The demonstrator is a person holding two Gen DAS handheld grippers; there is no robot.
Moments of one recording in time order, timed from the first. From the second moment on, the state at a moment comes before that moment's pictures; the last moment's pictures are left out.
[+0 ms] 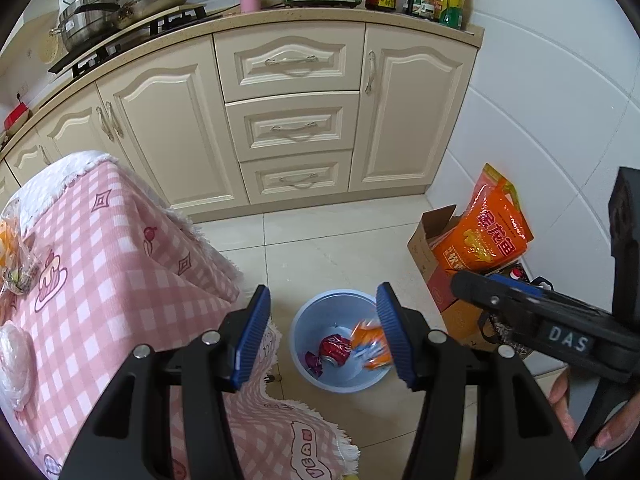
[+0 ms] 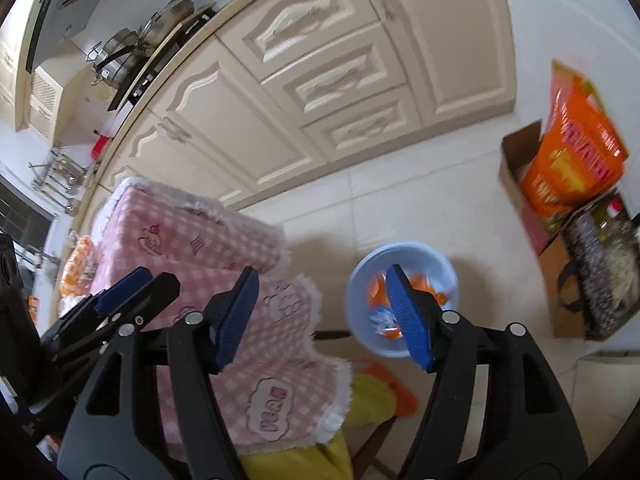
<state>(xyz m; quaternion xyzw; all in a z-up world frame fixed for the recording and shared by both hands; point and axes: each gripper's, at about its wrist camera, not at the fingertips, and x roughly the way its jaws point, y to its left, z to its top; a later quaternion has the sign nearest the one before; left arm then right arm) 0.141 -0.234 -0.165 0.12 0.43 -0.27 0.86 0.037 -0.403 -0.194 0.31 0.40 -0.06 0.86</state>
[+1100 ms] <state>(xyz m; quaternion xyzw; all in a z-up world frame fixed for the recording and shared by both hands) 0.079 -0.167 -0.085 0.08 0.34 -0.26 0.90 -0.011 -0.323 -0.097 0.24 0.33 -0.02 0.91</state>
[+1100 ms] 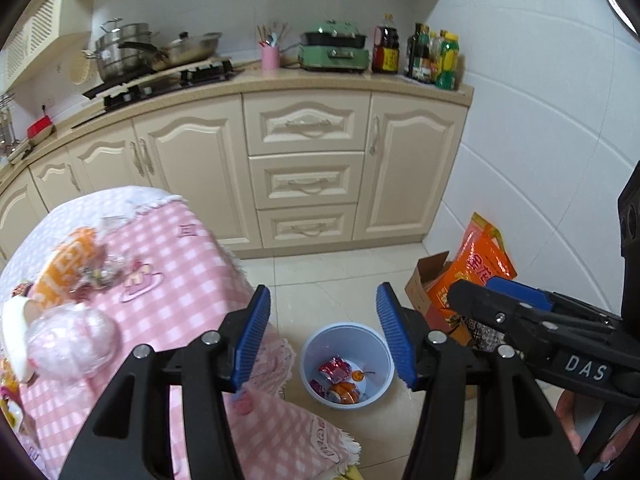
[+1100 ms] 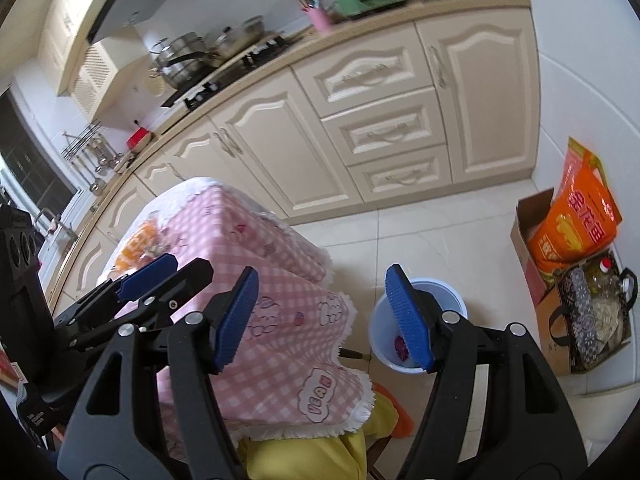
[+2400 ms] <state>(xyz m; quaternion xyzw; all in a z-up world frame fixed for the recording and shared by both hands) 0.028 0.180 -0.053 -0.05 0.28 0.04 0.96 0.058 0.006 -0.074 0.08 0.38 0.26 0.89</state>
